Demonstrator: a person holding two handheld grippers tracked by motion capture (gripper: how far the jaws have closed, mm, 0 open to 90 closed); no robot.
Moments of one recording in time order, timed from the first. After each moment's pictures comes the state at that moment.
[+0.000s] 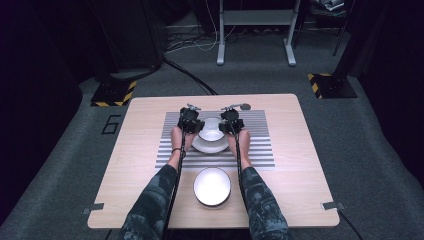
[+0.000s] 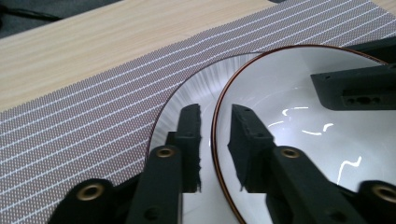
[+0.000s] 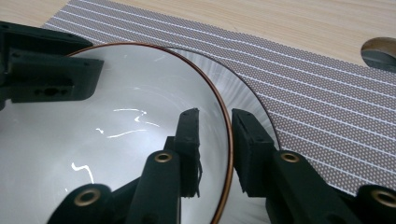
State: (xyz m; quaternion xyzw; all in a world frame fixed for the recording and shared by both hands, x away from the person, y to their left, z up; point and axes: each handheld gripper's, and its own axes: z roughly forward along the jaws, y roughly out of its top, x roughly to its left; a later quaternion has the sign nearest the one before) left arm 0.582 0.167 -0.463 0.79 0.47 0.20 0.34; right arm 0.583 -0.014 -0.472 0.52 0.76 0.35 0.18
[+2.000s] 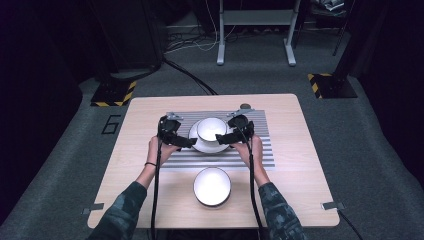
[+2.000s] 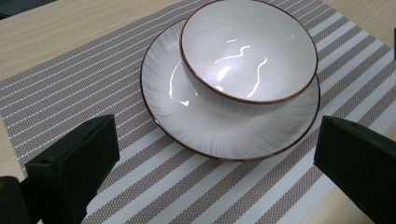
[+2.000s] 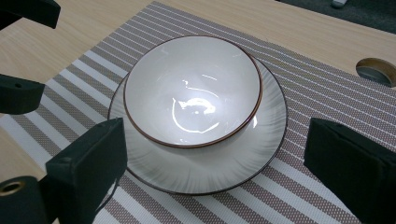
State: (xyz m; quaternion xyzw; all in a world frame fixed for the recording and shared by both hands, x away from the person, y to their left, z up) left arm 0.507 0.224 -0.427 0.82 0.41 0.15 0.36; right arm 0.510 -0.041 -0.422 0.44 0.80 0.39 0.17
